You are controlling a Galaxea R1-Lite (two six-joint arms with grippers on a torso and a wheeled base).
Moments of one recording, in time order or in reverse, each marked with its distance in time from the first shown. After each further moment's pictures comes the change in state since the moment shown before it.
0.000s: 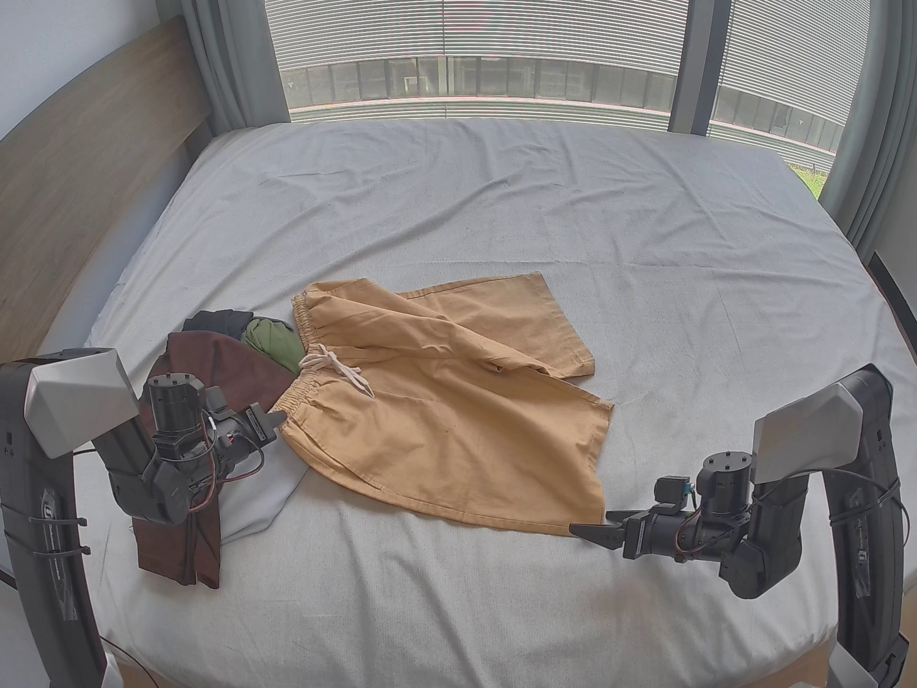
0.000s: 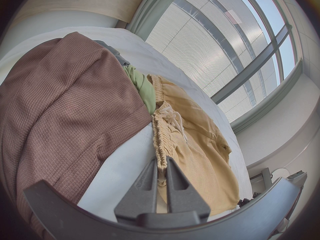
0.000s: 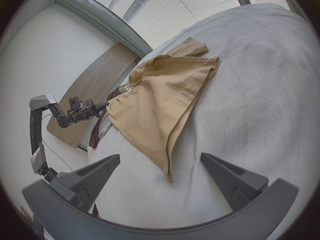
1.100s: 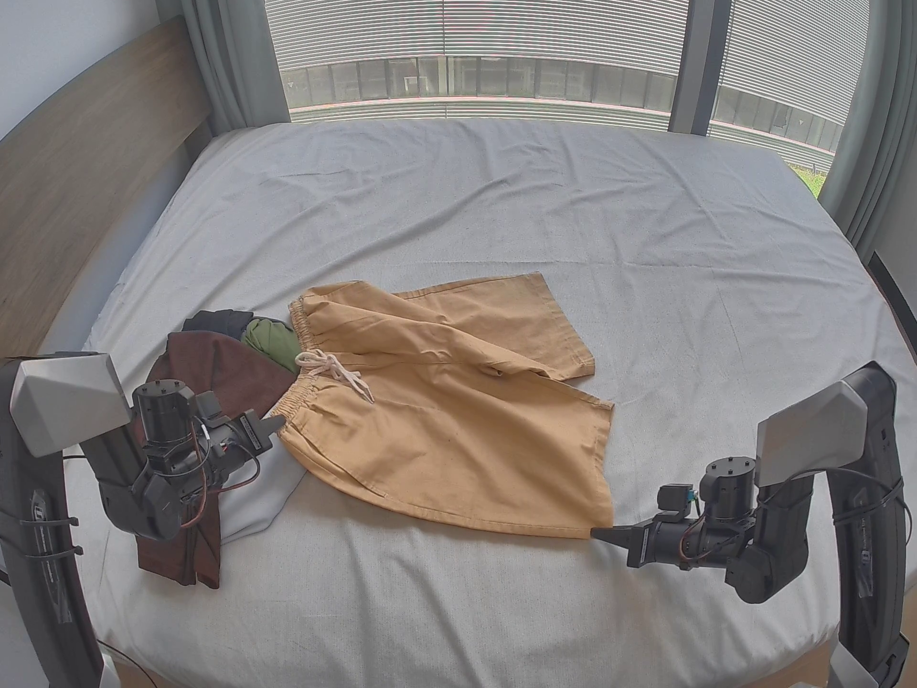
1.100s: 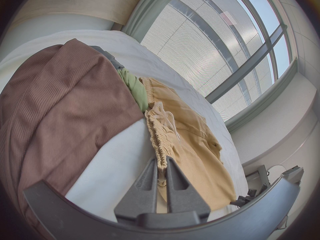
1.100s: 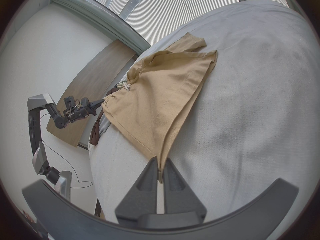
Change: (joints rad) left arm -0.006 -0.048 0.120 -0.104 -0.026 0.001; right arm 0.008 -0.018 0.053 0.009 -0.008 0.002
